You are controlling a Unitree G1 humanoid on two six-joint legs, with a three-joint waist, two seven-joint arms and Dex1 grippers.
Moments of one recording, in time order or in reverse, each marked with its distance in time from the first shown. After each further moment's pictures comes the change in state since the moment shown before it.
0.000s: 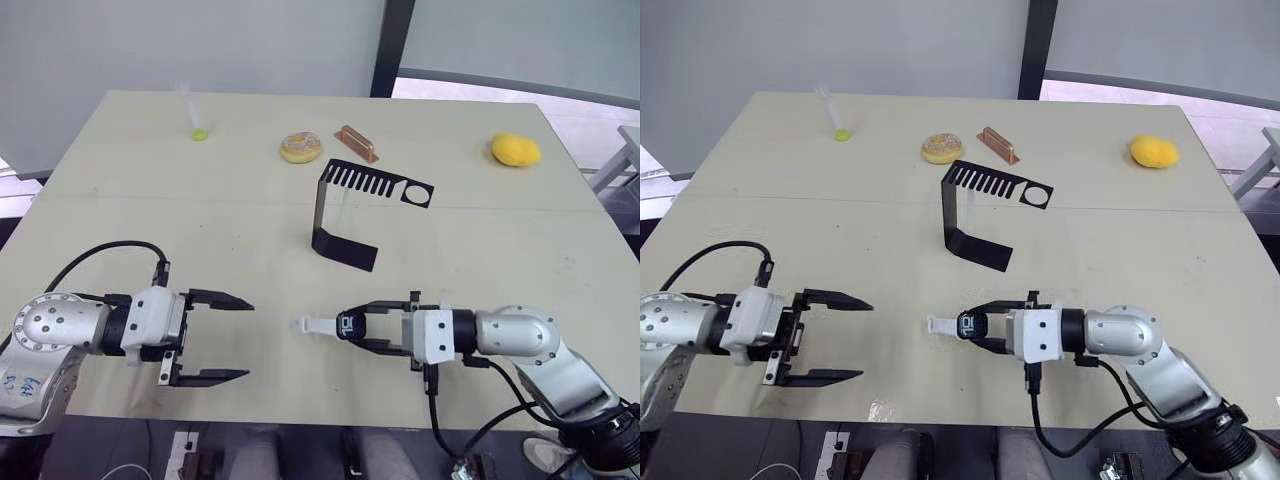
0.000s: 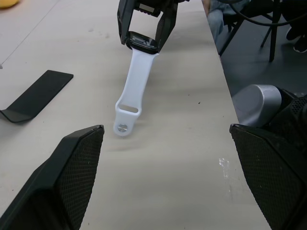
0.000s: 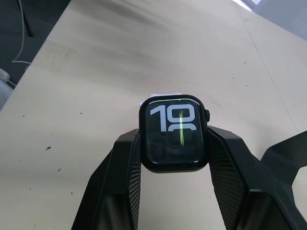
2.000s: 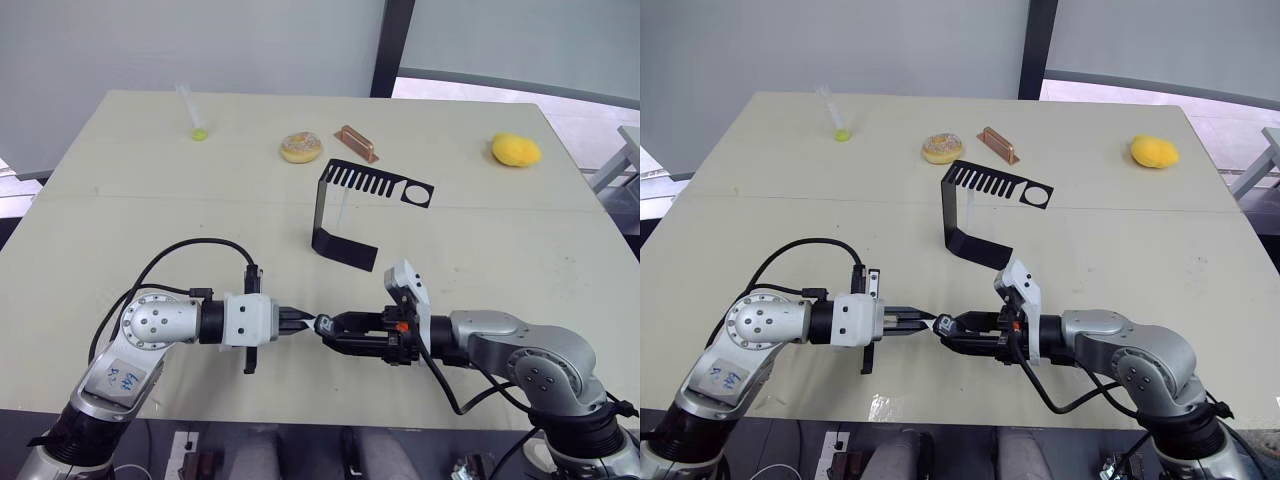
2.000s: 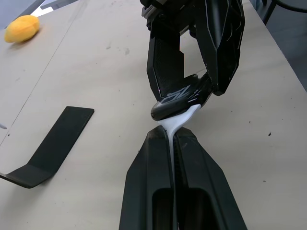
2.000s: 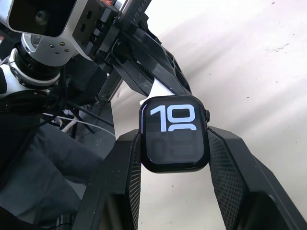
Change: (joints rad) left arm -0.176 -0.166 -0.351 -0.070 0.311 -0.055 0.312; right arm -0.085 0.206 -0.156 -0.112 0.774 1.069 -0.304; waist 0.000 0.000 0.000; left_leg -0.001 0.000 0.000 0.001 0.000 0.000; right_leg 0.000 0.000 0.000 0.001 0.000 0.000
